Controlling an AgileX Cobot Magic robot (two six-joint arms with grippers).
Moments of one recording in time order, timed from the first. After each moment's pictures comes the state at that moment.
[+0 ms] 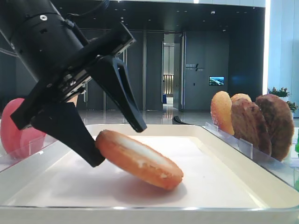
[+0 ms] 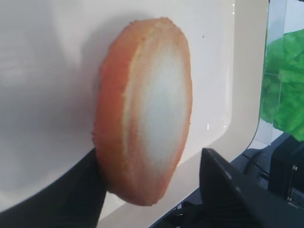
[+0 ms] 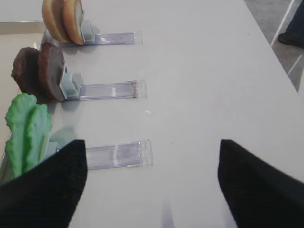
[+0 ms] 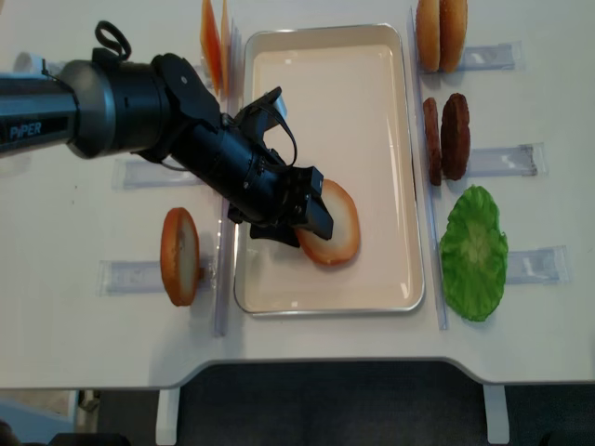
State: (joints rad) left arm -0.54 1.81 -0.92 -0.95 0.70 0.36; right arm 0.00 -0.01 -0.51 0.00 1.13 -0.01
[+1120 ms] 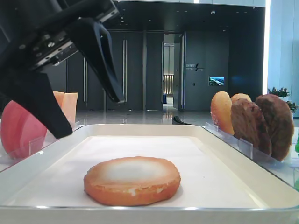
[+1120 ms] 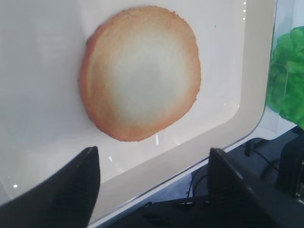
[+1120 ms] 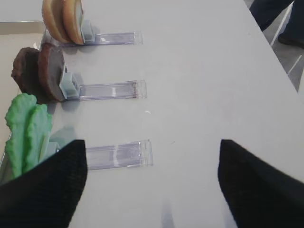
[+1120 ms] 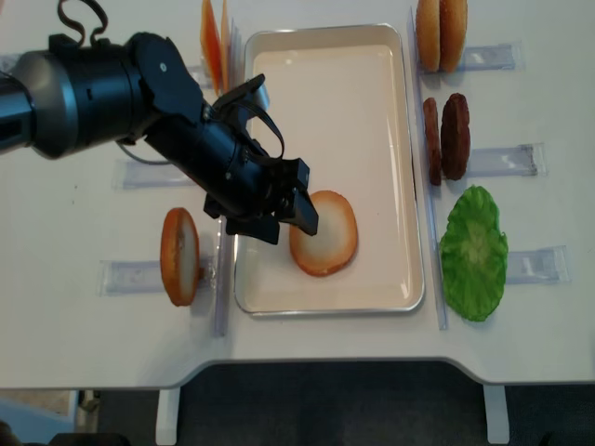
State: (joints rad) left arm -0.54 1.69 -0.93 -0.71 0.76 0.09; right arm 0.00 -0.01 -0.51 0.00 1.13 -0.01
